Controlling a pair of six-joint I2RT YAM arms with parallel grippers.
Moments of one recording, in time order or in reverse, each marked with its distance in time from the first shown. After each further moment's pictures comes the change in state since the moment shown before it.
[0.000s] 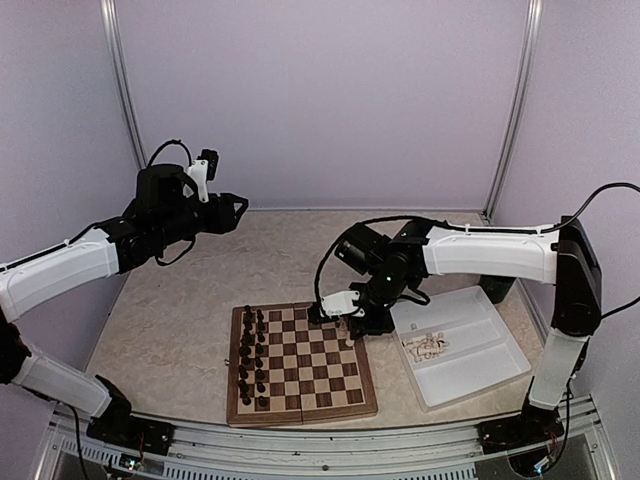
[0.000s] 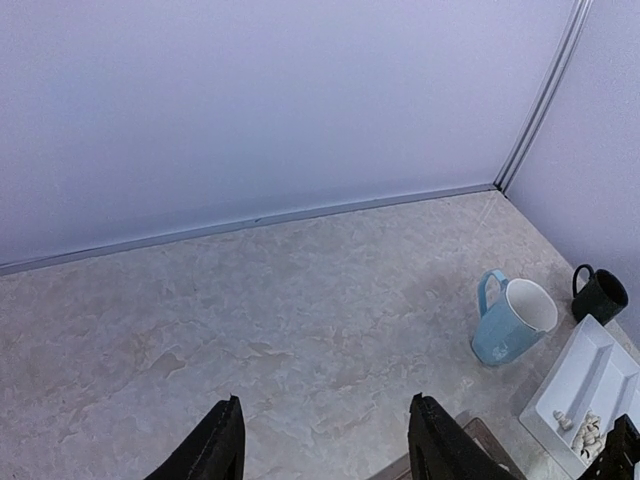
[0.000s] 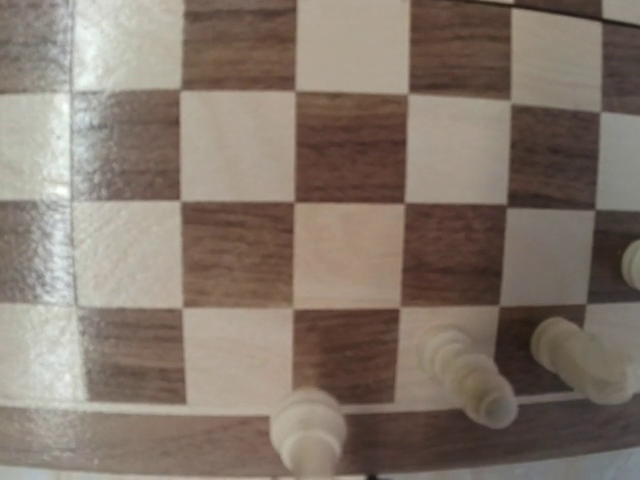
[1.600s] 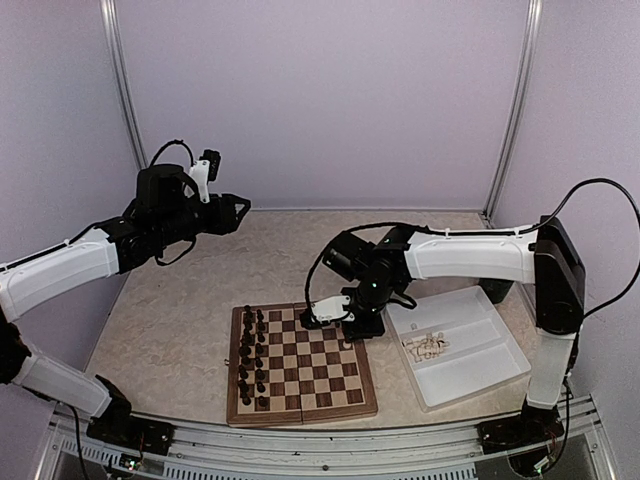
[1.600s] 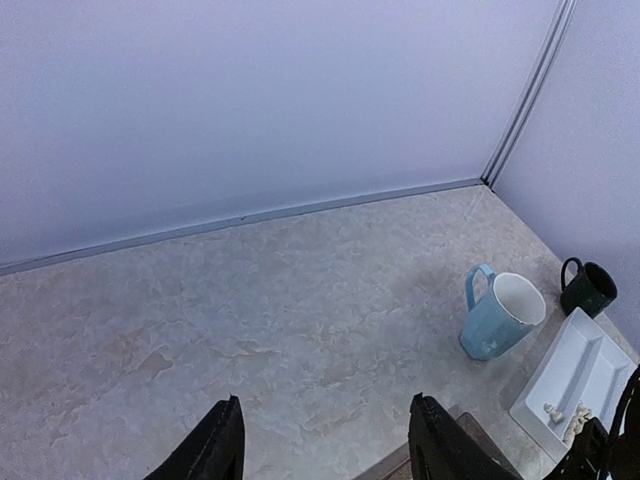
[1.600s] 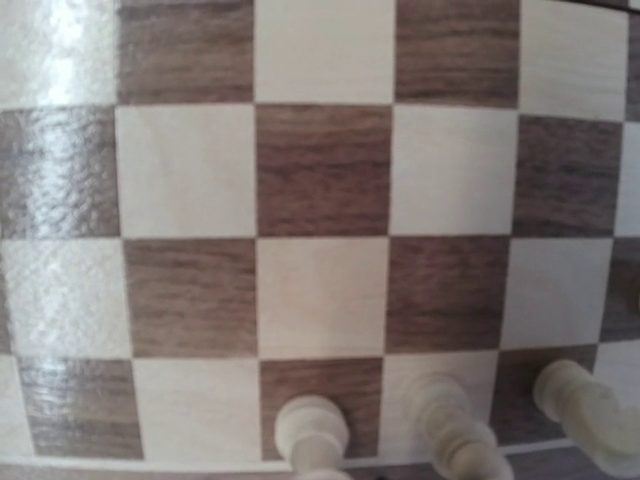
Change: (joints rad) left arm 0.000 0.000 0.000 0.000 0.037 0.001; right arm 0.019 0.093 0.053 0.002 0.051 0.027
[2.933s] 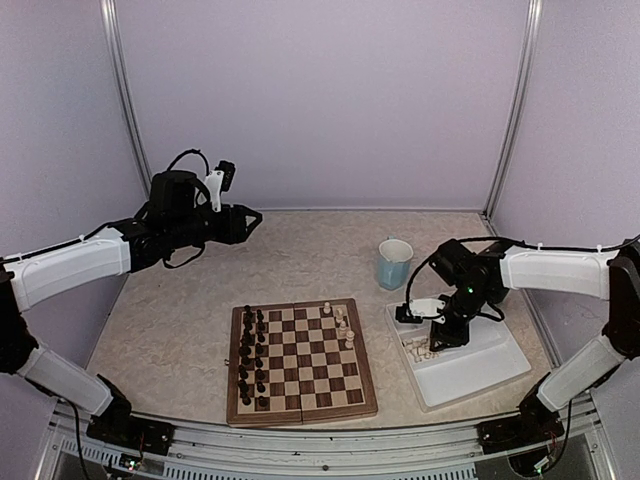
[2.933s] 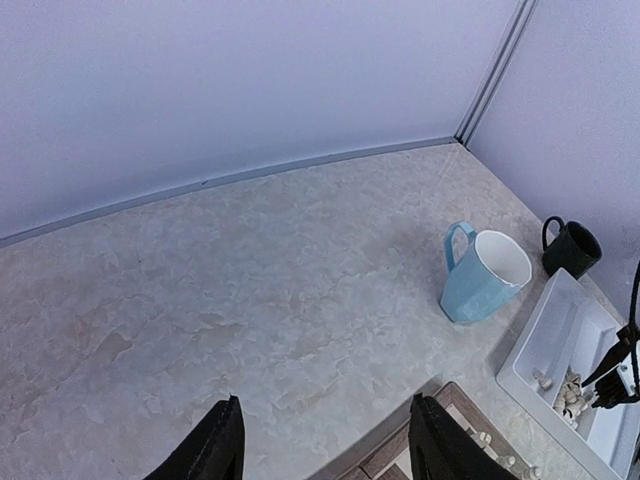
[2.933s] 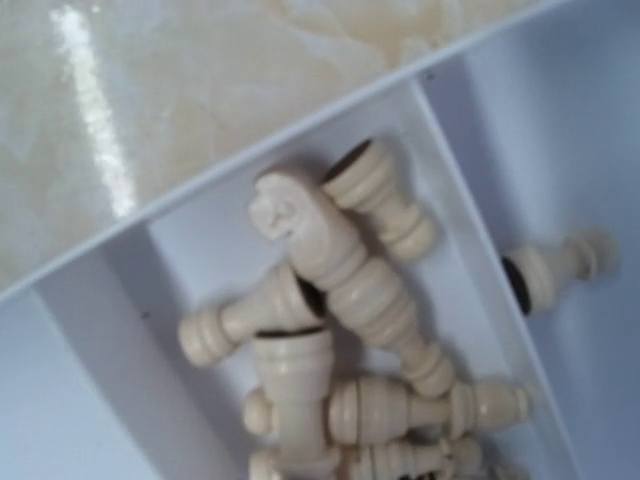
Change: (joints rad) left arm 0.000 0.072 0.000 0.000 0.102 0.004; right arm -0.389 -0.457 -0.592 0.045 -0.056 0.029
